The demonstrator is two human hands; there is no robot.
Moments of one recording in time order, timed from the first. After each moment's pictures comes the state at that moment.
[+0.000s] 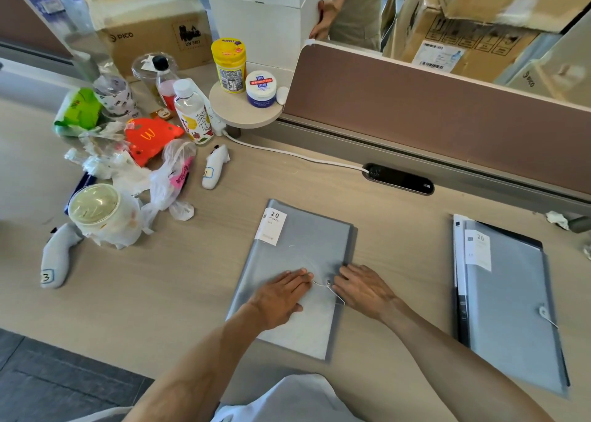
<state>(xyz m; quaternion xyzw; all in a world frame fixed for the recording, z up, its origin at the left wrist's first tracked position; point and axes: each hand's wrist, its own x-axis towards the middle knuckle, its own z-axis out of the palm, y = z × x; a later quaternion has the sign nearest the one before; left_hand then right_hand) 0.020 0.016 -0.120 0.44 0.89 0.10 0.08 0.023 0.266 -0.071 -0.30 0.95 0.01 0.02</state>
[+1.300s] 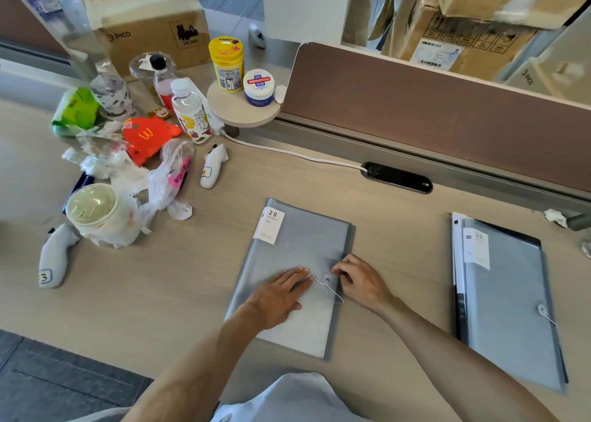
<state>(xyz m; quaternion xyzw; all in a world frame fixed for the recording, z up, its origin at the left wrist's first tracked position) 0.019 0.016 -0.120 0.42 0.90 0.11 0.09 0.016 0.262 -0.075 -0.03 0.95 -0.25 0.17</state>
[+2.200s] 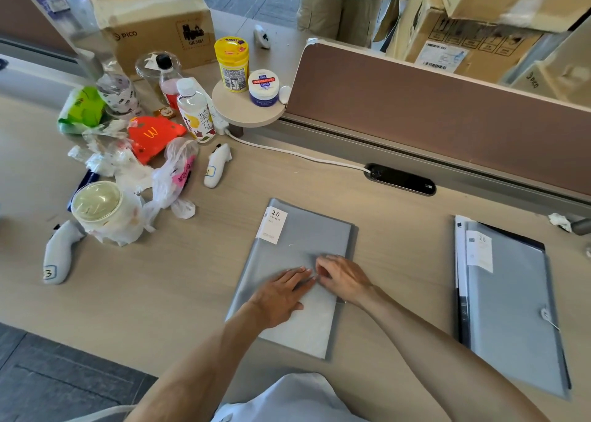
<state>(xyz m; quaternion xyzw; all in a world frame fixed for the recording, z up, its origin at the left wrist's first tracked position) 0.020 0.020 -0.111 0.42 0.90 0.09 0.07 -0.005 0.225 -0.064 -0.15 0.95 -0.19 0.18</state>
